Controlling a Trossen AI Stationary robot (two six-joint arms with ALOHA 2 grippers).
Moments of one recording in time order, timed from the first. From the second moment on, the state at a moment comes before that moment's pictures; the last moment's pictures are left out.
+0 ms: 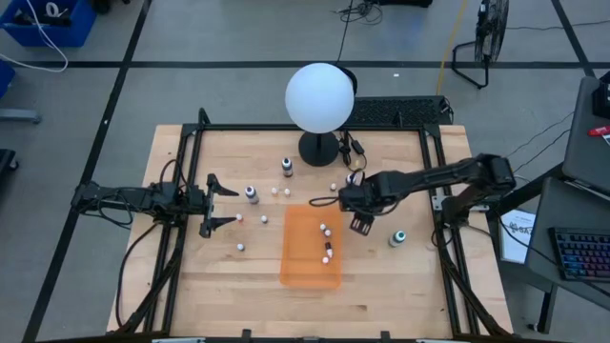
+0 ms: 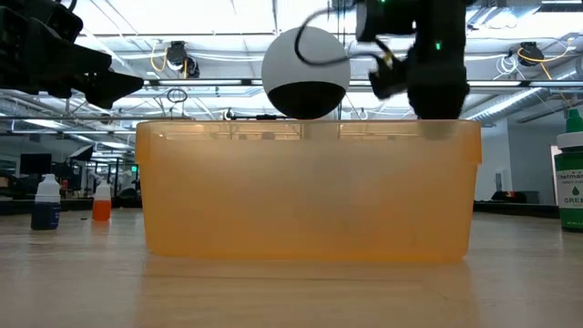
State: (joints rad) left arm -0.12 0.06 0.04 0.00 -0.08 0.04; right arm 0.03 1.59 1.15 -1.09 0.12 0.52
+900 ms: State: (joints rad) left arm -0.12 0.06 0.04 0.00 -0.08 0.04; right arm -0.07 1.60 0.88 -0.70 0.07 0.45
